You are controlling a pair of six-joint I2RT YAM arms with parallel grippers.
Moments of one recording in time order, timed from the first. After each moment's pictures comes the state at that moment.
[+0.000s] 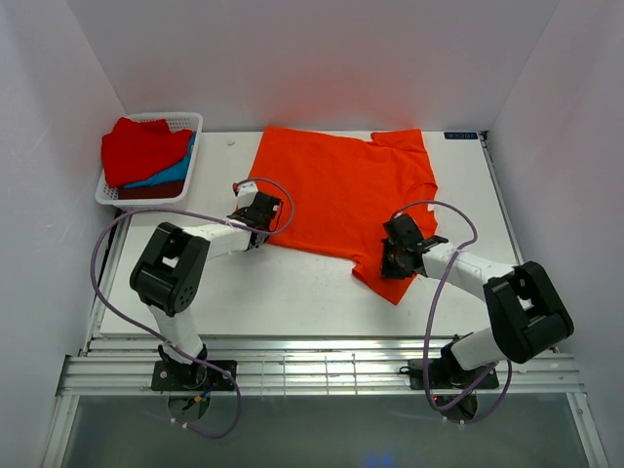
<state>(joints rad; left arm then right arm) -0.47 1.82 1.00 -0.13 -0.54 -0.62 0.50 1.45 0.71 -0.35 0.05 0.53</state>
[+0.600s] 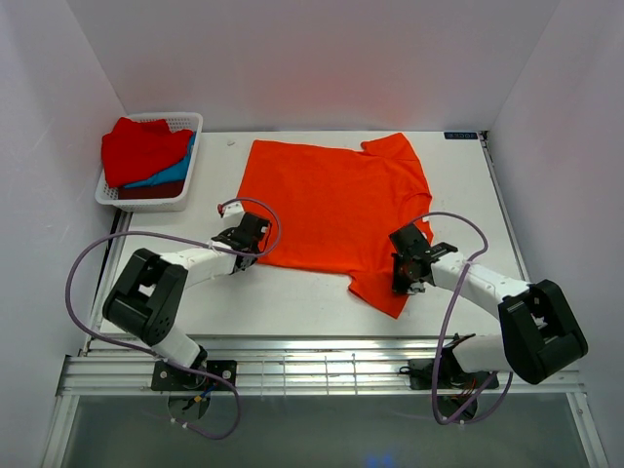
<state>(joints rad) -0.49 1.59 0.75 -0.15 -0.53 -0.72 0.51 1.32 0.65 -0.56 0.09 0.55</state>
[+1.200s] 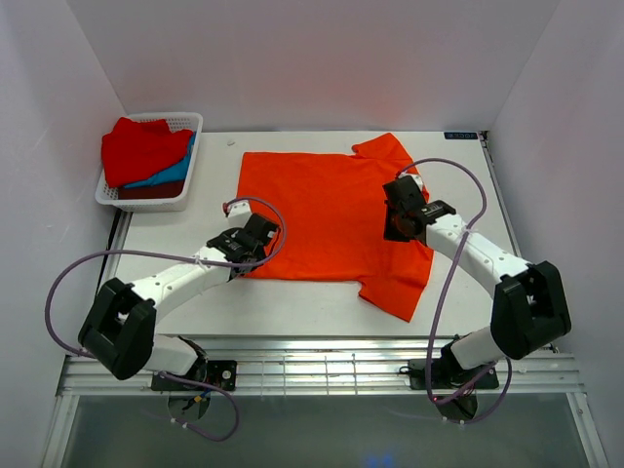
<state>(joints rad) -0.64 1.35 0.81 -0.48 -0.54 -0.80 0.48 1.44 1.05 -0.58 0.24 0.46</state>
